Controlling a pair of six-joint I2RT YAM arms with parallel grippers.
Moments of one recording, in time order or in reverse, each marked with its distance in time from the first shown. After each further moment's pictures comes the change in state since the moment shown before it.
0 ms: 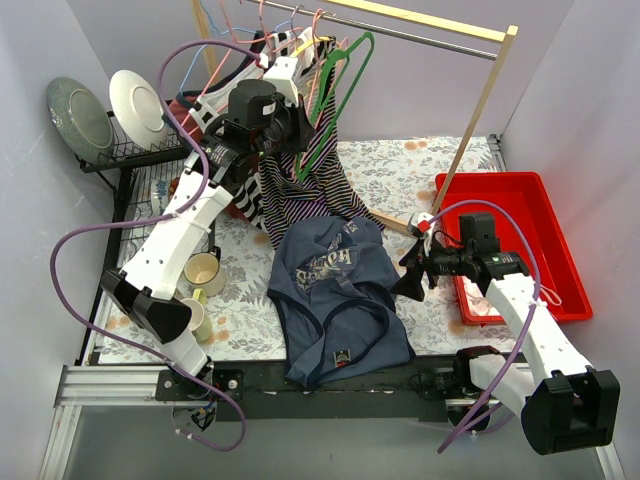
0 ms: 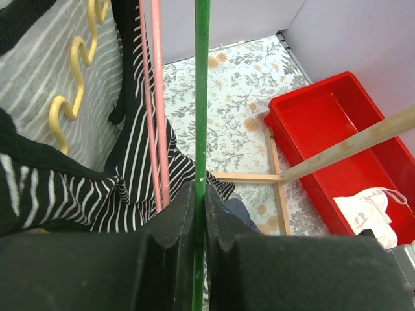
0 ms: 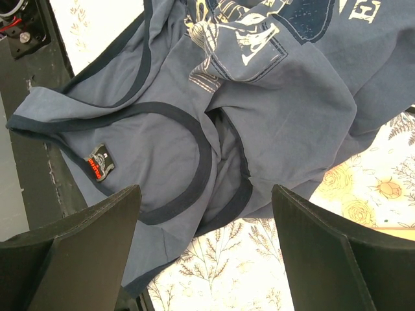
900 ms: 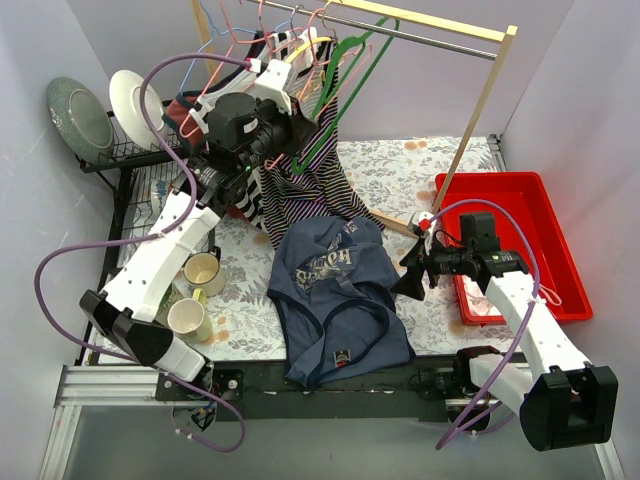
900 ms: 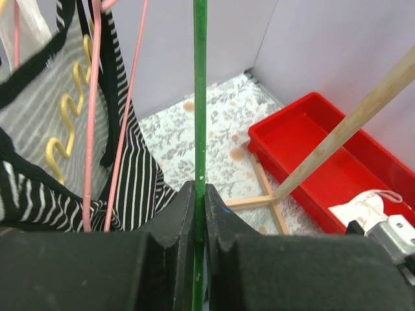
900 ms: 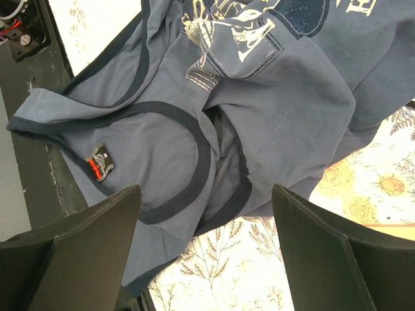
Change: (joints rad) left arm 0.003 -0.151 -0.238 0.279 0.106 0.113; right arm -0.015 0.018 0.000 -0.001 -0.010 0.000
